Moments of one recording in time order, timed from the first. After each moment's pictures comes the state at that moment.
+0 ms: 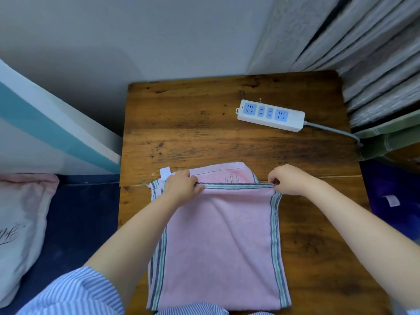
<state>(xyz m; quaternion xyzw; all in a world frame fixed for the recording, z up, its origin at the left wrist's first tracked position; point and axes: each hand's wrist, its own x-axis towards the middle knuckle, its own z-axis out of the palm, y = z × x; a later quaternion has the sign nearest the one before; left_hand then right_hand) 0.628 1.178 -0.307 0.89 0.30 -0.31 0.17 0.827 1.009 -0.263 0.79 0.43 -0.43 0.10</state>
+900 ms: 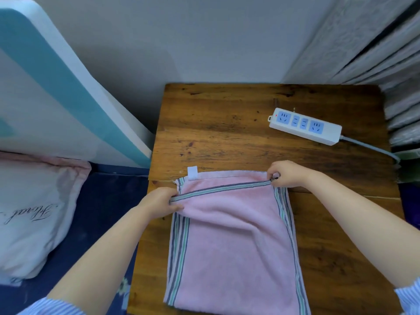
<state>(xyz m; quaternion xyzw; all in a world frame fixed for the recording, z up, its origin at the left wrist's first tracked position) 0.519 1.224 -0.282 0.82 0.38 -0.29 0.31 0.814 1.080 -0.273 0.74 0.50 -0.44 0.08</state>
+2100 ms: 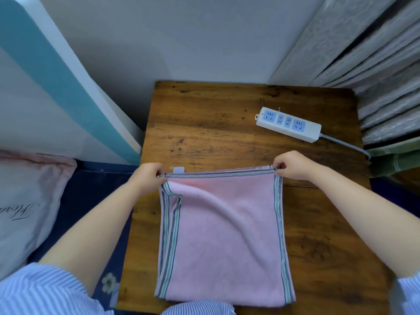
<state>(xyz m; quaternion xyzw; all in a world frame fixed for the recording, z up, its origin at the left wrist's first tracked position) 0.540 1.250 -0.268 0.82 0.46 -0.18 0.29 0.831 1.052 -0.247 0.80 0.45 -0.40 0.04</state>
